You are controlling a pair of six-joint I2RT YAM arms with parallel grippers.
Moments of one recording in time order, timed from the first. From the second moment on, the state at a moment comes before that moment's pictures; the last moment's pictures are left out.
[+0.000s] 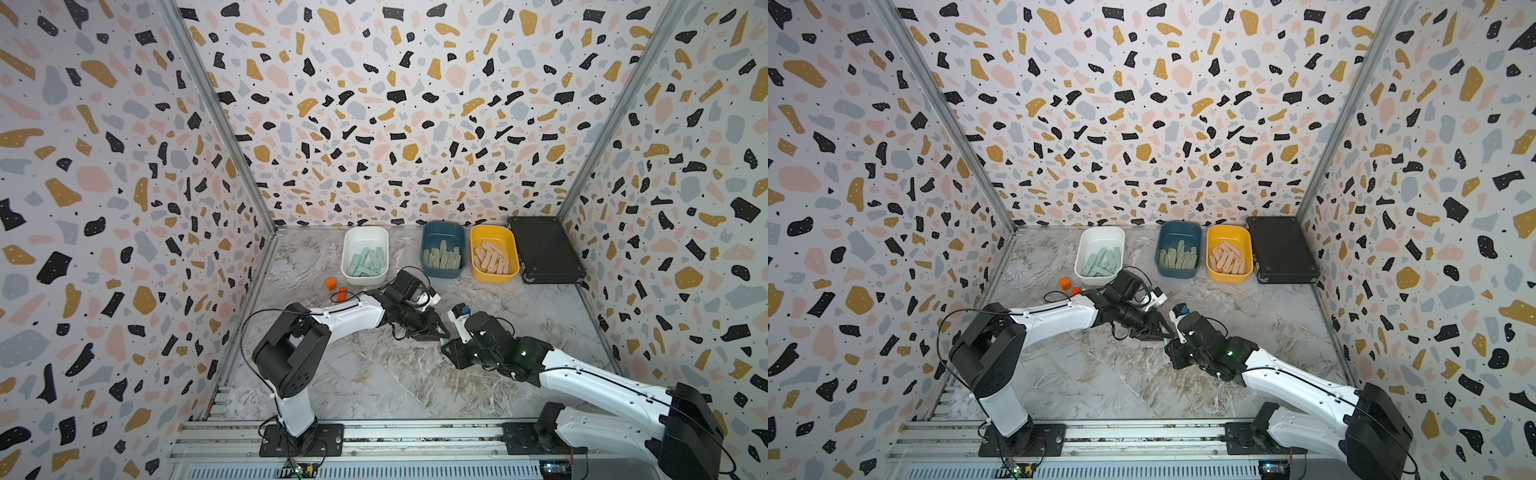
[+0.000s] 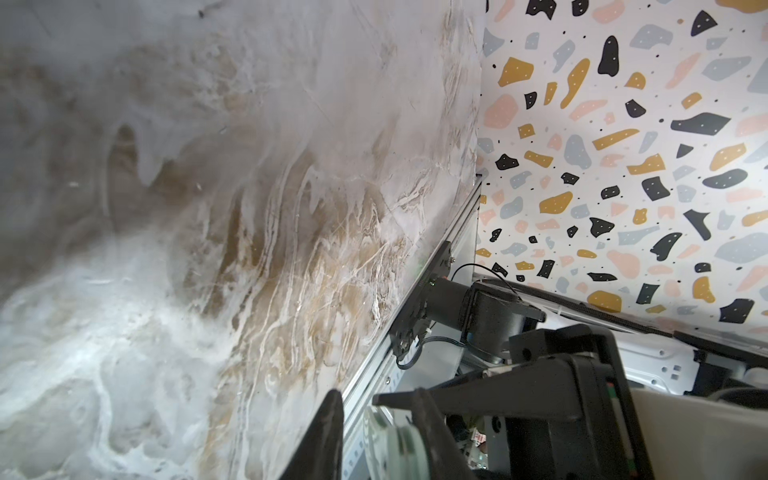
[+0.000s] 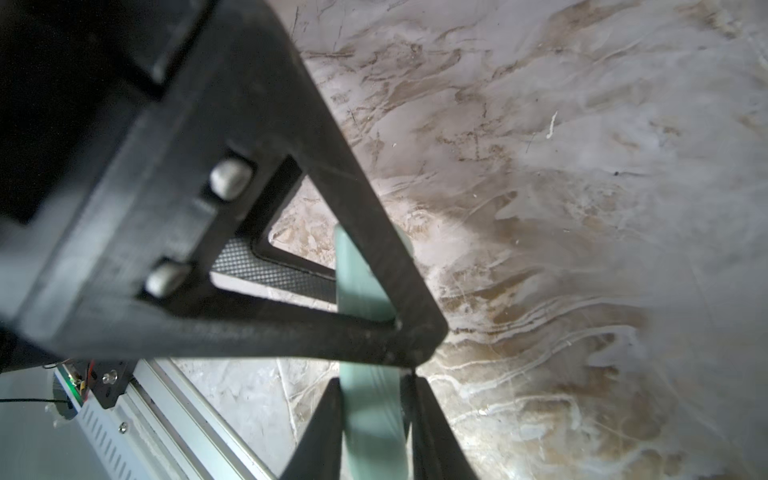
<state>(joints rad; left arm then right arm) -0.72 1.77 1.11 -0.27 0.87 -0.72 0.90 1.08 0.65 -0.39 -0.06 0.54</state>
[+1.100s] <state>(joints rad) -0.12 2.38 2.14 -0.48 0.41 -0.66 0.71 1.20 0.71 -0.41 -0.10 0.42</state>
